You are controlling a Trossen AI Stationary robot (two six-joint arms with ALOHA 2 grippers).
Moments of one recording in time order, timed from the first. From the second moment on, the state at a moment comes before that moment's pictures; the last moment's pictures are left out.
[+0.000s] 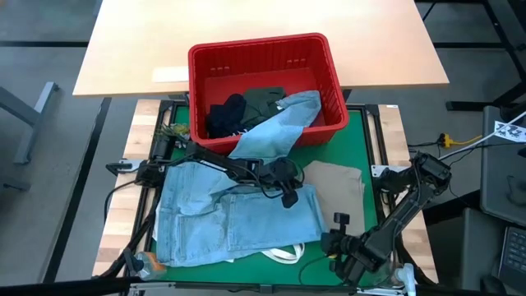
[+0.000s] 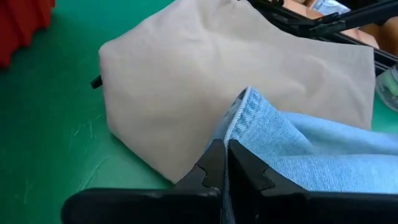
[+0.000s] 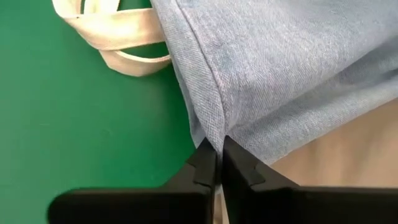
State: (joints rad) left arm -0.04 2.09 1.36 0.17 -0.11 -0.42; right arm 0.95 1.73 1.17 -0.88 0.46 0.99
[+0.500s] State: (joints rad) left arm -0.04 2.05 1.36 0.20 -0.12 -0.29; right arm 0.89 1.73 1.20 -0.93 0.32 1.00
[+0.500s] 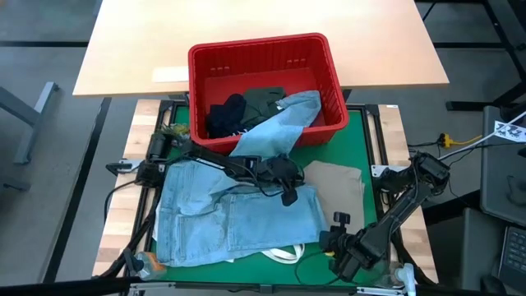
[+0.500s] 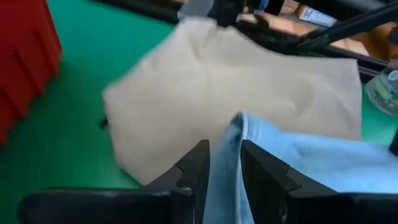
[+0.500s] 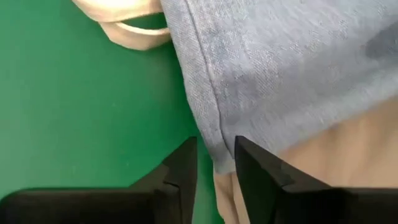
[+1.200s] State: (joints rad) left arm -0.23 1.76 1.36 -0.40 -0.08 -0.39; right arm 0.85 1.73 1.36 -1.25 0.54 0.86
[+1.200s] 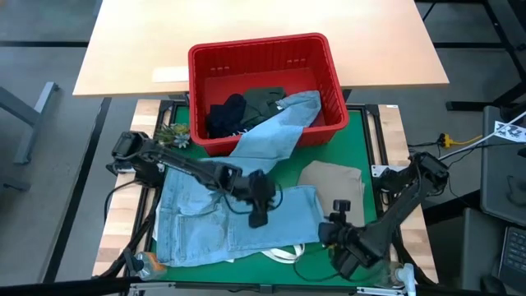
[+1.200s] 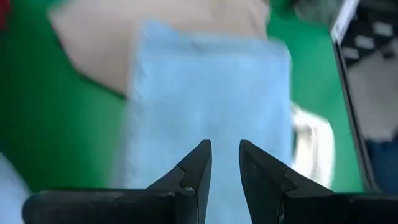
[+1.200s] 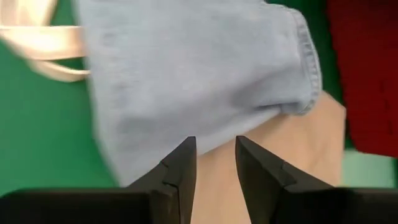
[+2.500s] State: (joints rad) left arm -0.46 2.04 1.36 -0.53 -0.01 -0.60; right arm 0.71 1.56 0.93 -0.88 0.23 0.65
